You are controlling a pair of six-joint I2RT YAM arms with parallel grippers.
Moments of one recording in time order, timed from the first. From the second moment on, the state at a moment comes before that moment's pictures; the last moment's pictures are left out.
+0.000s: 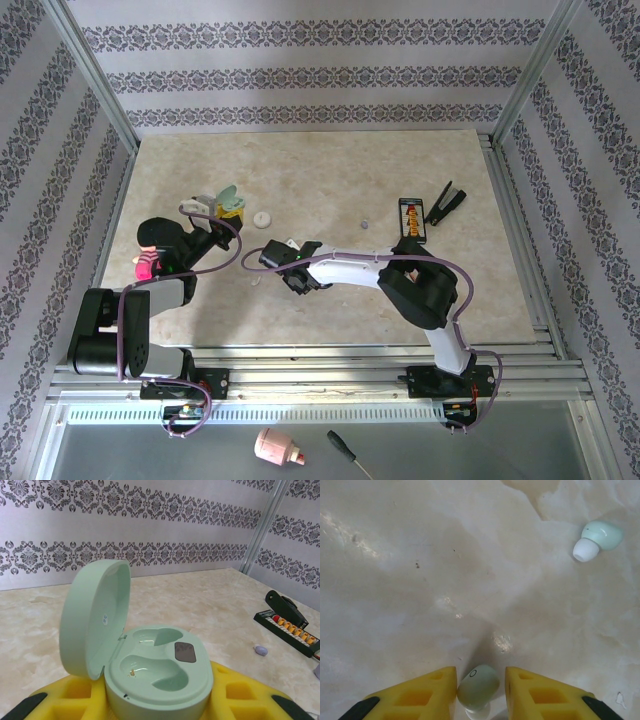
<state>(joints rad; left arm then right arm) 0.02 1.39 0.39 0.95 0.56 -0.13 1.02 2.05 1.39 -0.71 0.39 0.31</state>
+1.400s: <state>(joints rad) 0.03 1.38 0.37 0.93 0.52 -0.11 1.03 2.05 1.45 -0.79 0.43 0.31</state>
